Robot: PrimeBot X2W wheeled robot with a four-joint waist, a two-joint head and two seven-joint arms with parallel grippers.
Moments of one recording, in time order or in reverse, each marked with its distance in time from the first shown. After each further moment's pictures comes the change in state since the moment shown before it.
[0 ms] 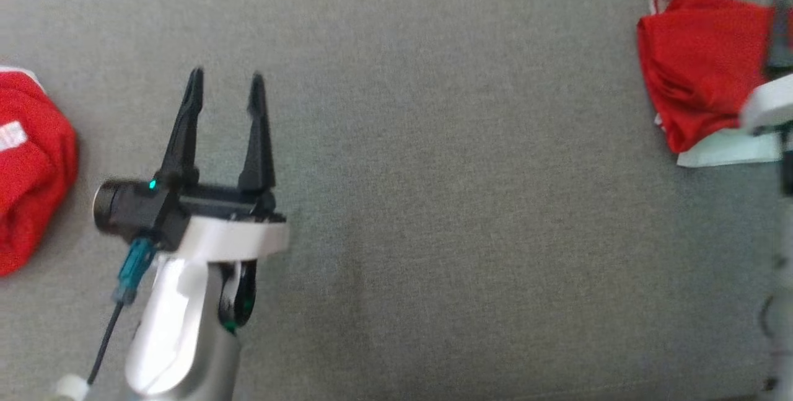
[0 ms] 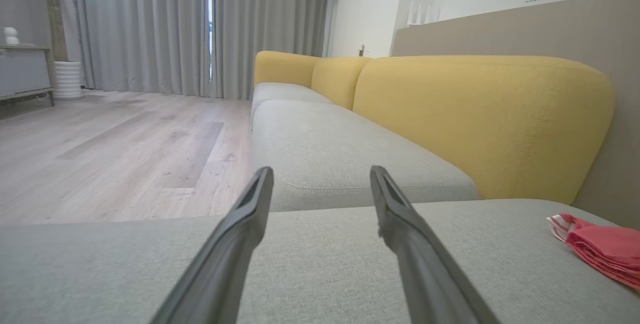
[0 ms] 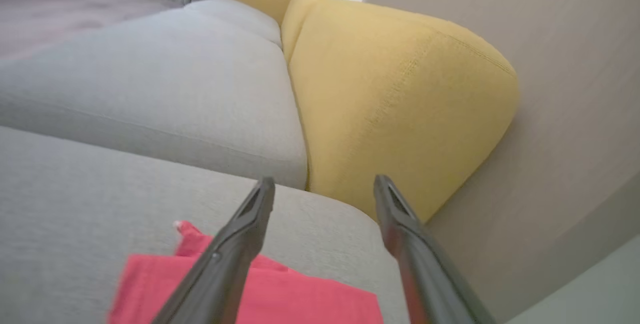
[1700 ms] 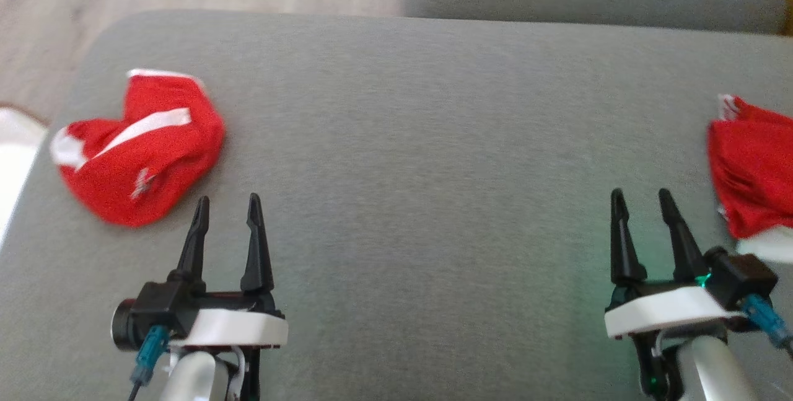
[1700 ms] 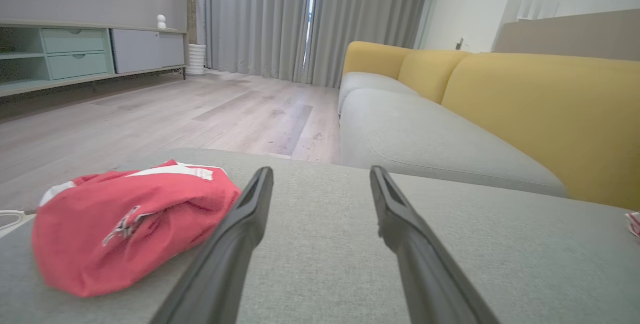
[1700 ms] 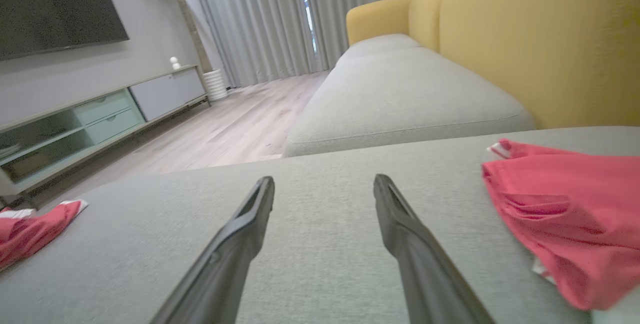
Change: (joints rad) left arm 0.283 0.002 0.027 0.046 -0.057 0.044 0.000; right arm 0.538 0.234 0.255 -0.165 0.491 0.000 -0.170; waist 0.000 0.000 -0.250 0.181
